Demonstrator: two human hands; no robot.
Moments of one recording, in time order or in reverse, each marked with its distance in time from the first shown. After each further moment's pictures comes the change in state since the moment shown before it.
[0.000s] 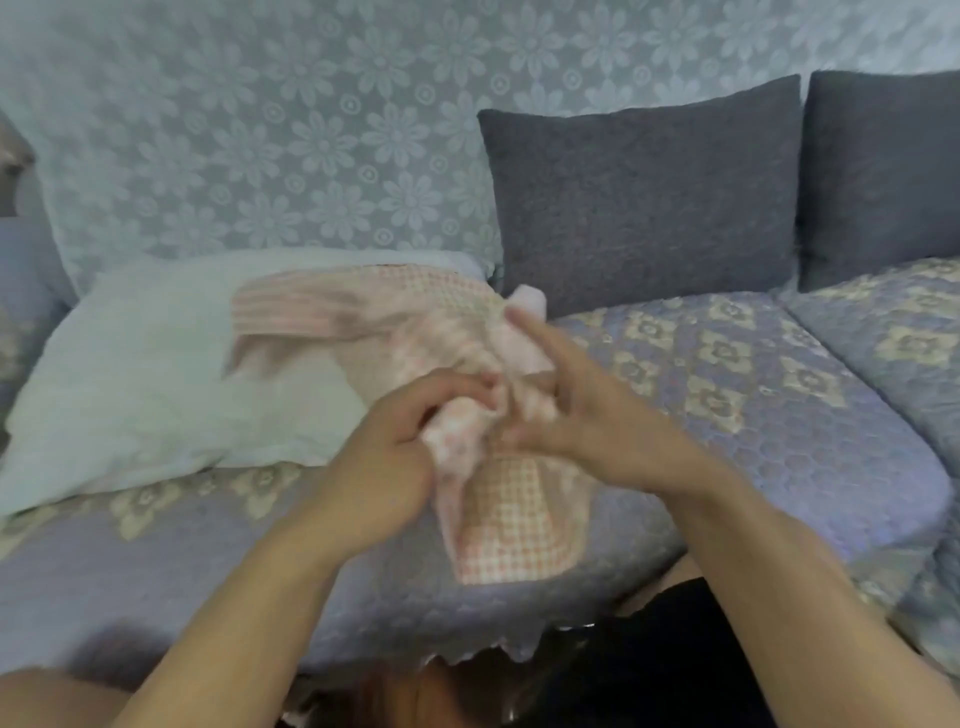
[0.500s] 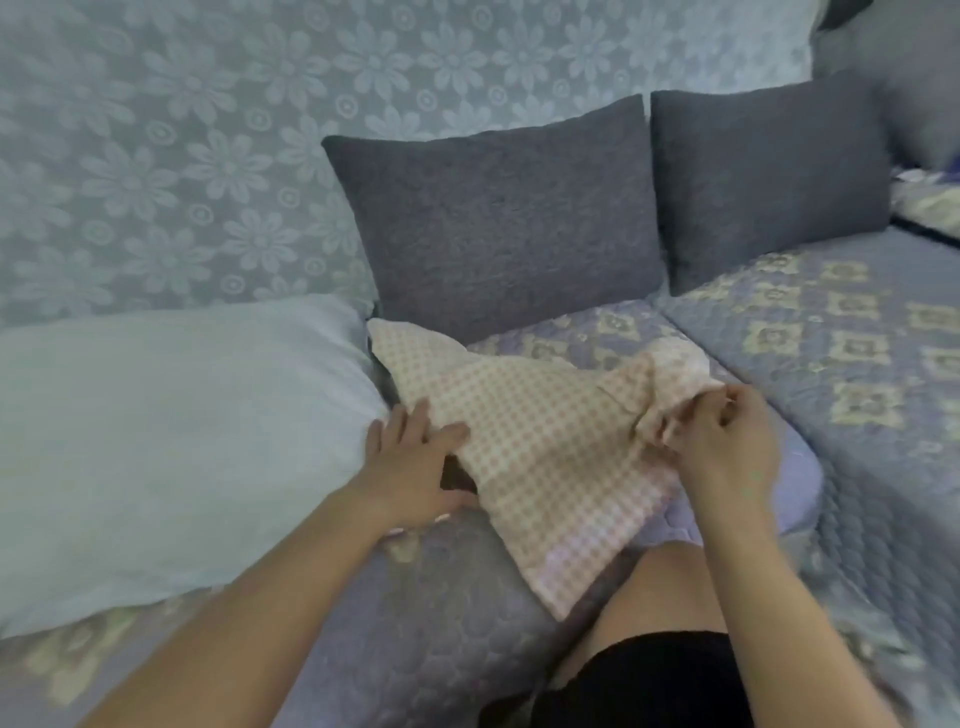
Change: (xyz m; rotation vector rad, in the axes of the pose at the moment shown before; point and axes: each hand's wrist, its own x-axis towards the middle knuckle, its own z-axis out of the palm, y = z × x) left_hand 0.165 -0.136 0.085 1.018 -0.464 -0.148; right_hand -0.050 0.101 -0.124 -0.325 1.313 0.457
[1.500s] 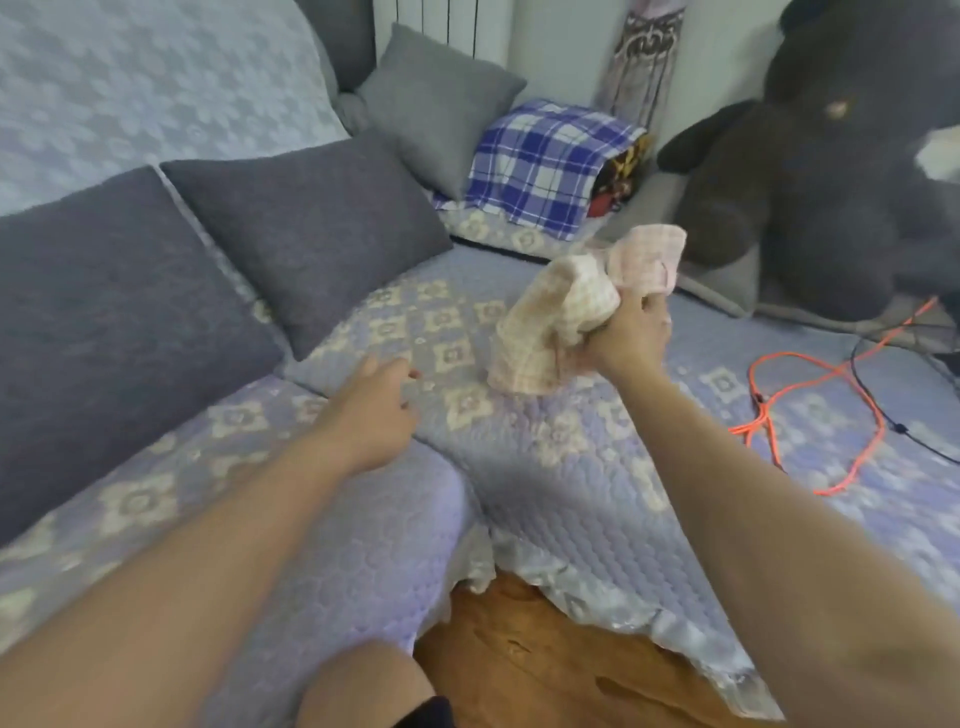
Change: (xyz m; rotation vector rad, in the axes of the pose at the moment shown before) left_hand 0.130 0.374 -0.064 -0.304 0.068 0.661; right_hand 0.212 0.083 -0.278 -0.250 0.443 0.321
